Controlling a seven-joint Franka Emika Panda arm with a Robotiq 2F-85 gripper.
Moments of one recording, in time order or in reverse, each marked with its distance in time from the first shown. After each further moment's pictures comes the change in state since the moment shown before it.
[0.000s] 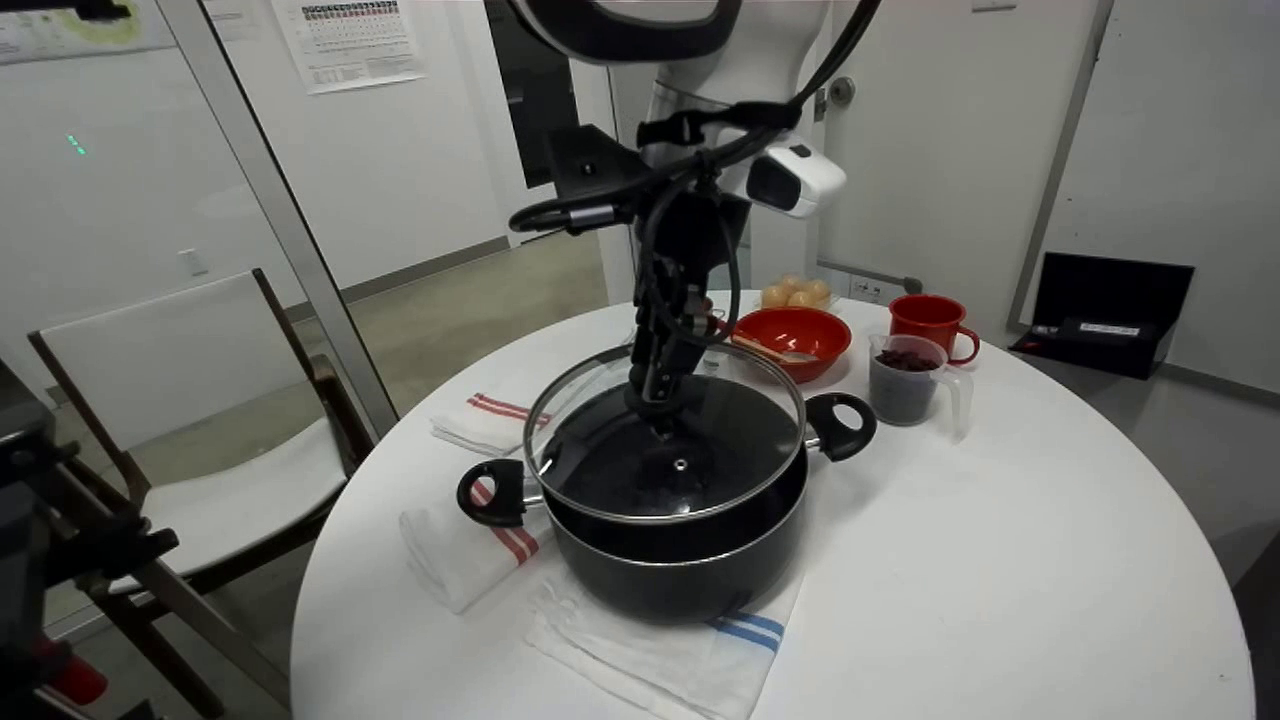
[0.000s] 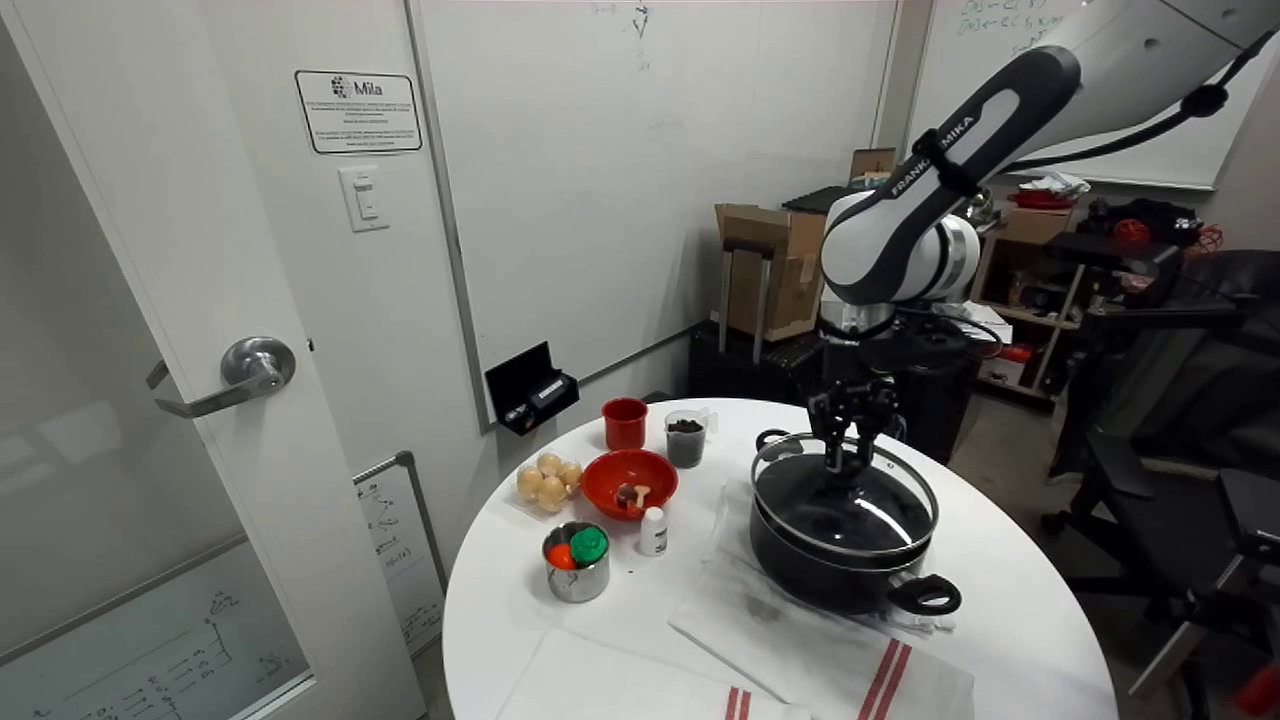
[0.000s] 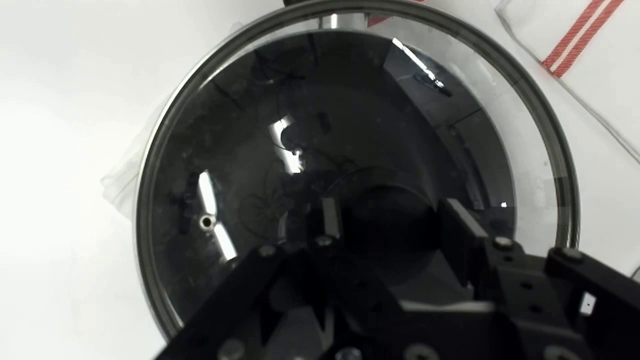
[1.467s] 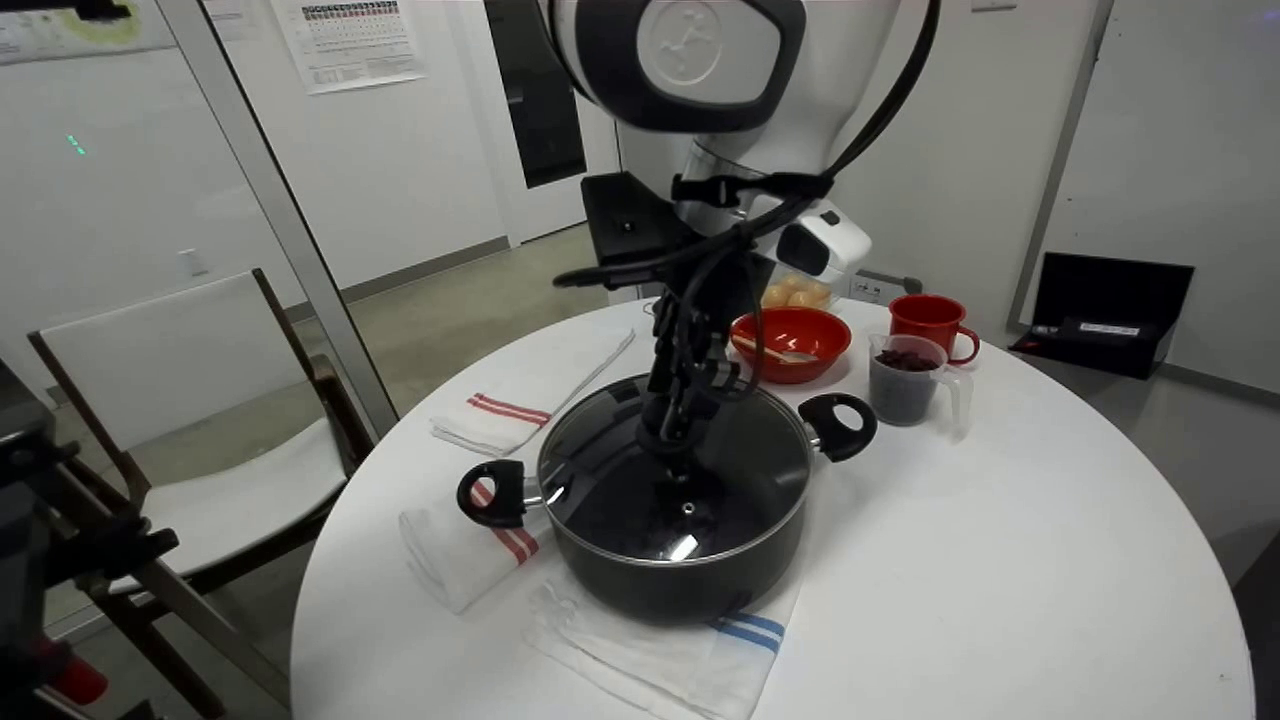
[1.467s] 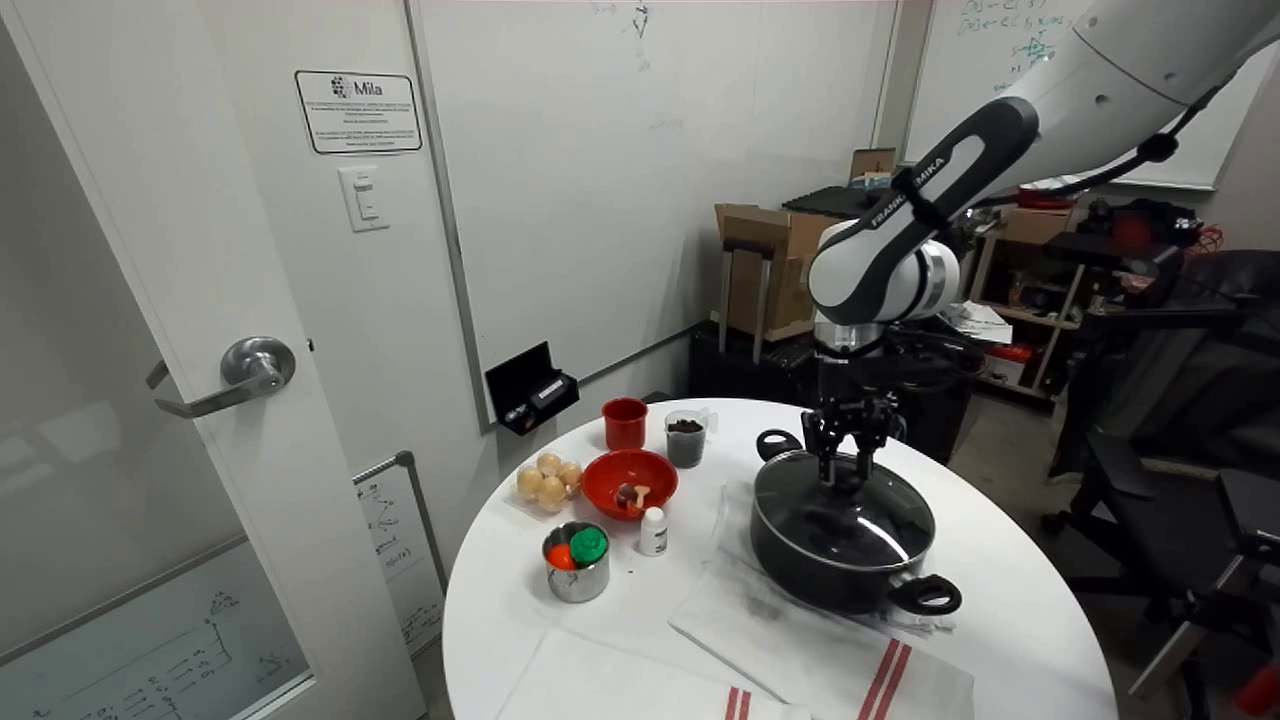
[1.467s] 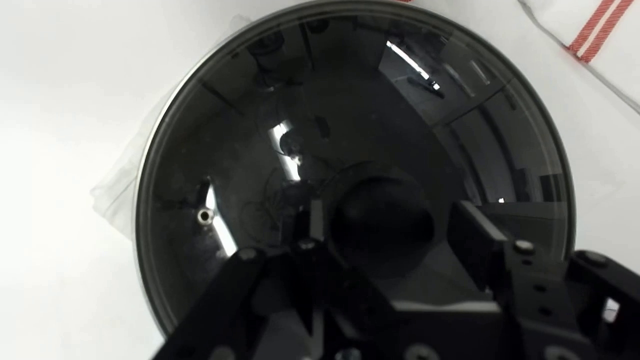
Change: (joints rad) arm -0.028 0.119 -0.001 0.124 0.014 -0.058 0.006
